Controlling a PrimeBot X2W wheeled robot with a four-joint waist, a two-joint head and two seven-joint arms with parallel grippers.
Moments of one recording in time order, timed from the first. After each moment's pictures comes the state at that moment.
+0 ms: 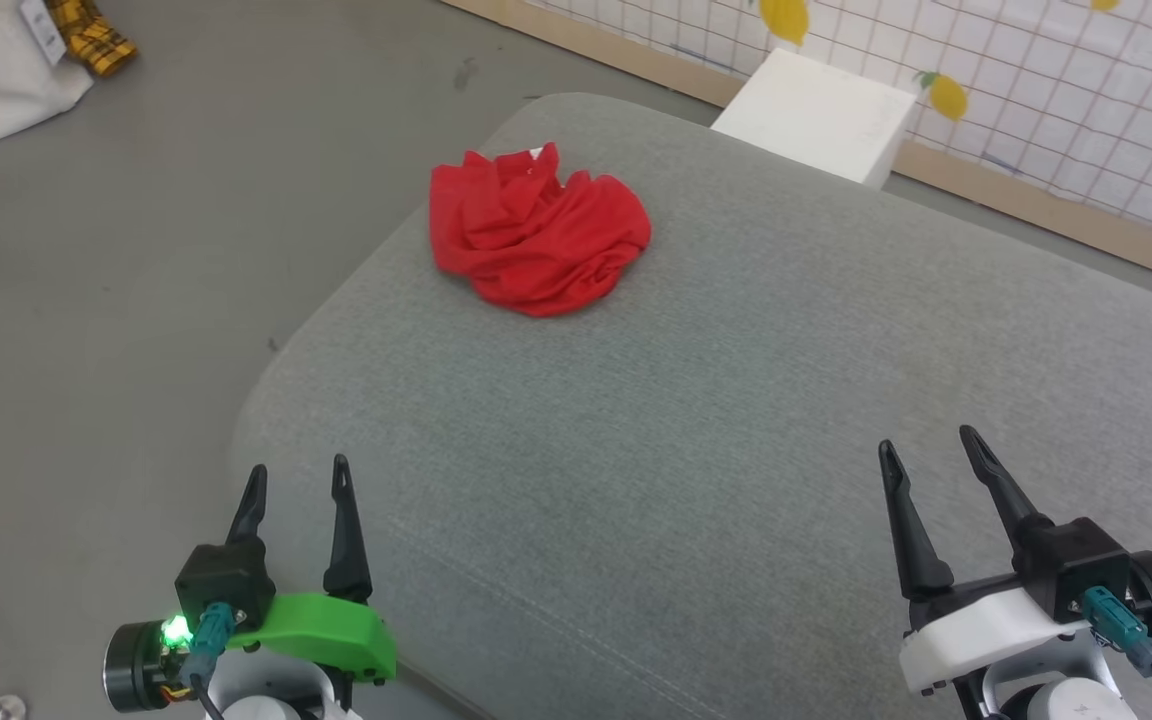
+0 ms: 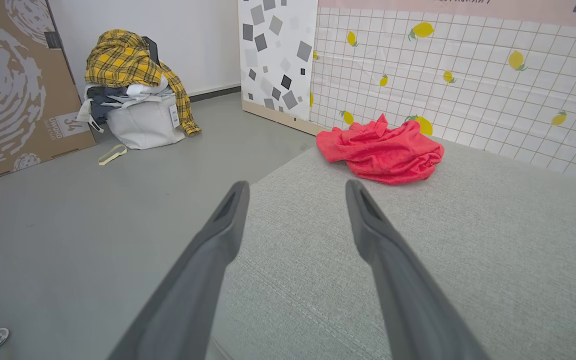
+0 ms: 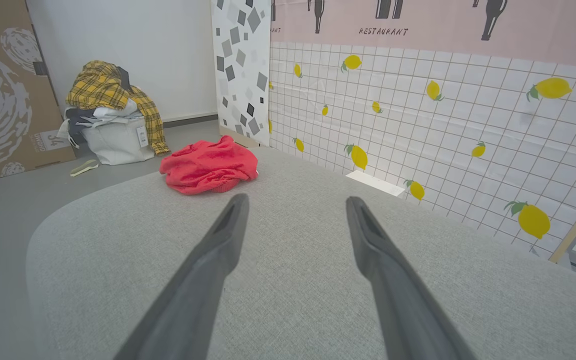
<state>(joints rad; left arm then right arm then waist) -0.02 0.06 -0.04 0.12 -0.13 0.08 -0.21 0.00 -0.05 0.00 0.08 0.00 0.13 -0.19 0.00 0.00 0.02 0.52</state>
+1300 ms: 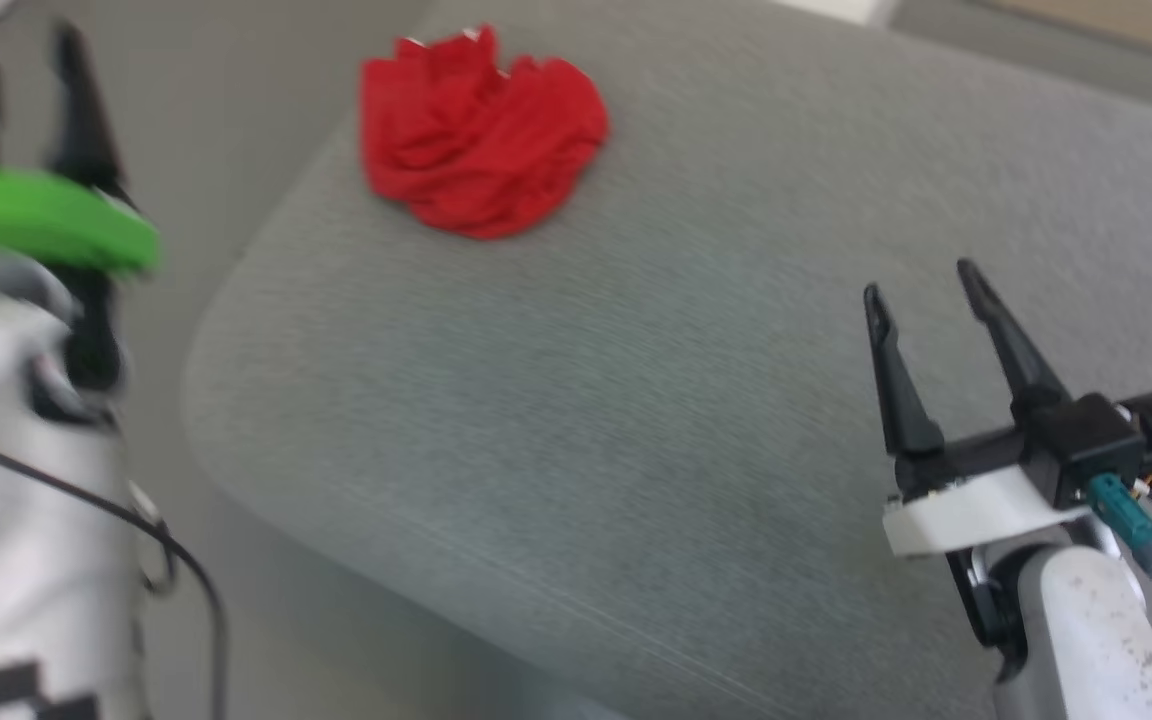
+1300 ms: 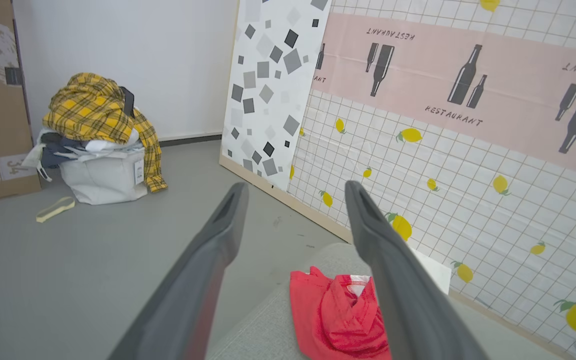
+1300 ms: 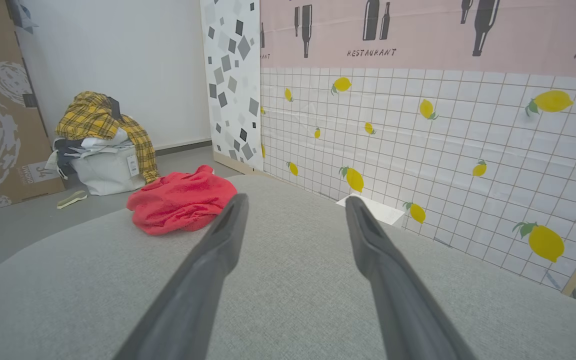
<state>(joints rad) -0.65 0.23 0.14 0.23 -0.44 0.01 0.00 -0.20 -0.05 0.05 0.02 -0.06 0.13 -0.21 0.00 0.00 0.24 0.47</state>
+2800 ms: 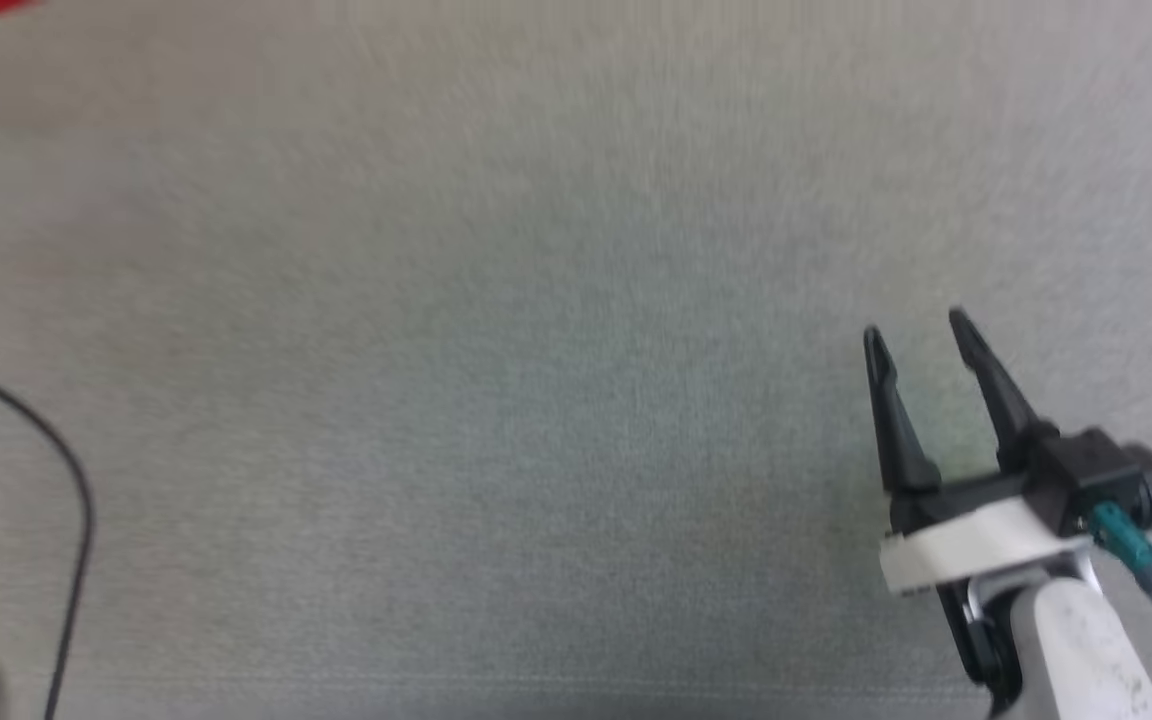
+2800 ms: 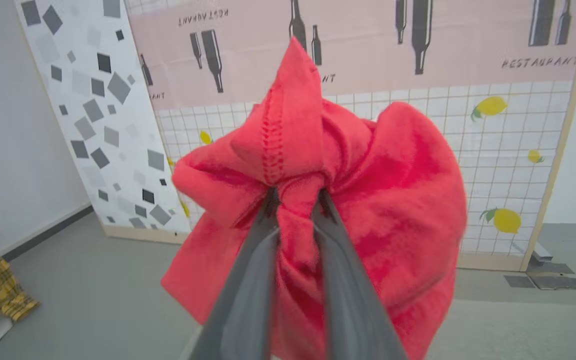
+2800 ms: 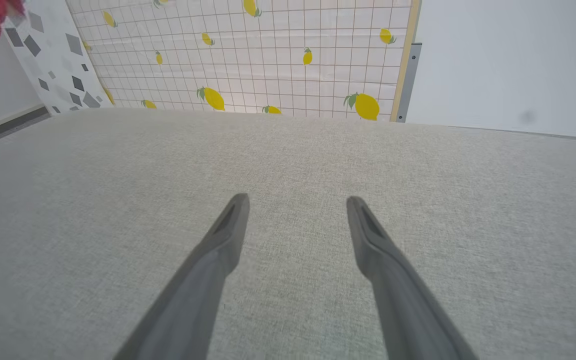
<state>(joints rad) -0.89 0.48 0.01 0.31 -0.31 0.03 -0.02 -0.17 -0.05 0.04 0.11 0.05 0.13 -0.26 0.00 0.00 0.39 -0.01</state>
